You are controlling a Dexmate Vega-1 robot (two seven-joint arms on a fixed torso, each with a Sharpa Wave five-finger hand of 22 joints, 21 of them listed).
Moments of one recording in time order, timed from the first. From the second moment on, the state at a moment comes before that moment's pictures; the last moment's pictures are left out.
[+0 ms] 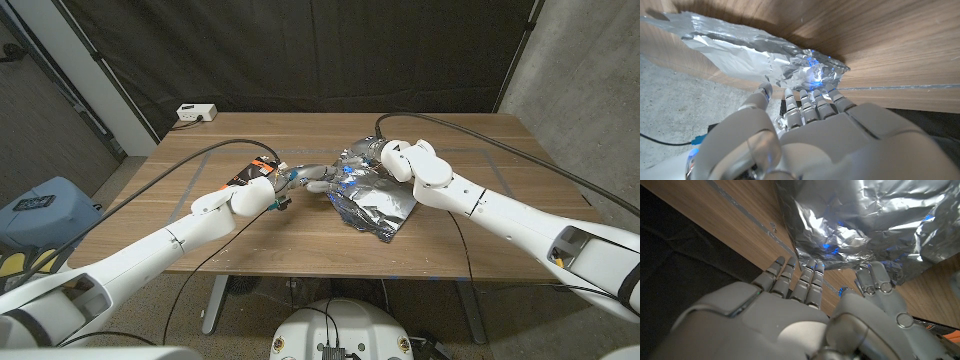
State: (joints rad) left arm 0.72 0.75 0.72 -1.67 0.34 -0.12 -0.12; left_hand 0.58 0.17 0.56 -0.12 0.28 0.36 -0.11 0.18 0.18 0.23 -0.08 0.21 0.18 0.15 -0.04 0.18 0.17 0.16 0.02 0.23 0.18; right arm -0.44 -0.63 -0.97 -1.72 -0.91 -0.39 0.52; right_hand 0.33 0.19 0.14 0.17 0.36 0.43 -0.15 0.18 0.19 0.43 -0.18 0.18 0.19 0.27 -0.04 0.19 0.25 0.22 -0.04 0.19 0.18
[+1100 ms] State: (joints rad) left arm 0.73 0.76 0.70 -1.70 0.31 -0.12 -0.12; left_hand 0.57 0.17 0.56 -0.12 0.27 0.36 -0.11 0.18 0.18 0.23 -0.08 0.21 0.18 0.15 -0.04 0.18 0.17 0.16 0.02 0.23 0.18; right arm -0.45 -0.61 -0.99 -1.62 -0.88 -0.37 0.47; right_hand 0.32 0.18 0.16 0.16 0.36 0.42 -0.15 0.19 0.18 0.42 -0.19 0.18 0.19 0.26 -0.04 0.20 0.24 0.22 -0.04 0.19 0.18
